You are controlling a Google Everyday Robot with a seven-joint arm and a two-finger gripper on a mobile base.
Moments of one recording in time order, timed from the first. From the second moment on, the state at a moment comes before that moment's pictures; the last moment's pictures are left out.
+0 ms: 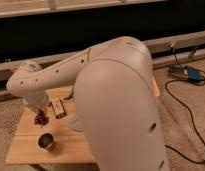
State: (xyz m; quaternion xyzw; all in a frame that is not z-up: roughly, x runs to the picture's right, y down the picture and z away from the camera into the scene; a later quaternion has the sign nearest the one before) arm -0.289 0.101 0.698 -0.26 0.12 0.63 0.72
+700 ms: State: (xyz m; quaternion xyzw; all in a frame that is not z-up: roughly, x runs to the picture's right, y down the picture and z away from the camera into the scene) arm -0.223 0.119 0.689 -0.25 0.12 0.68 0.68
